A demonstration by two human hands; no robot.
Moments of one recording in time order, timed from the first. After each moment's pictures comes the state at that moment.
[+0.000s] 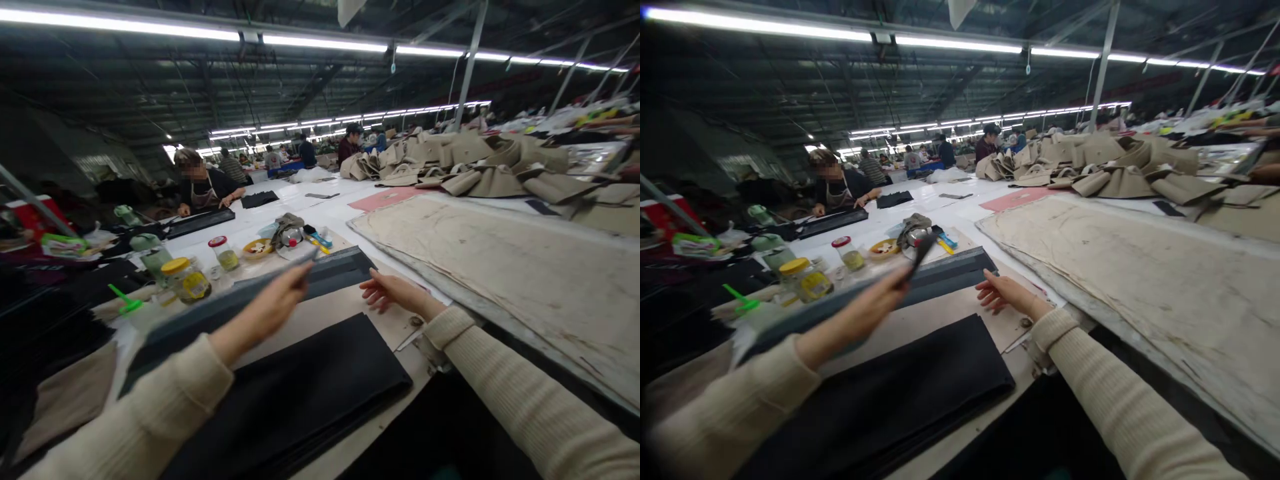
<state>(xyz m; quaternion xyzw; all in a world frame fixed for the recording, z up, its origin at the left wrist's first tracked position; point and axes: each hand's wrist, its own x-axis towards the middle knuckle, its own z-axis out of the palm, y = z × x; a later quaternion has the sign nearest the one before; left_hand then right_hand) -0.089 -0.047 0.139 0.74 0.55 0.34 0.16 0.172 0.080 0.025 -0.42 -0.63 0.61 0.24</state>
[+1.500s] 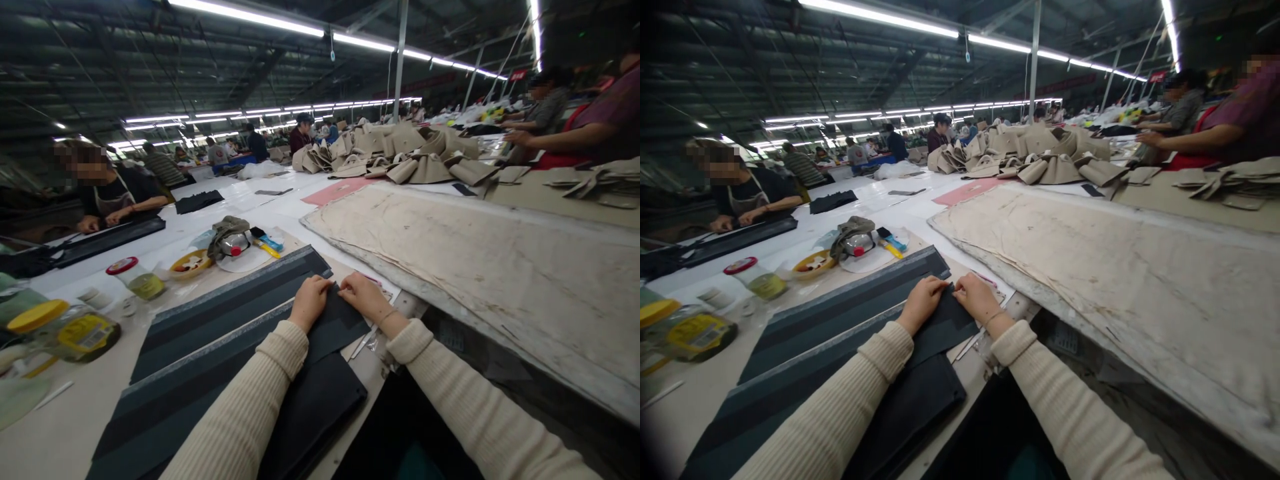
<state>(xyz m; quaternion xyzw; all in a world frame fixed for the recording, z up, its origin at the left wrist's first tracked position) 0.038 0.094 -0.003 0.83 0.51 0.24 0.08 0.202 0.078 -0.009 -0.54 -0.77 0.13 0.31</state>
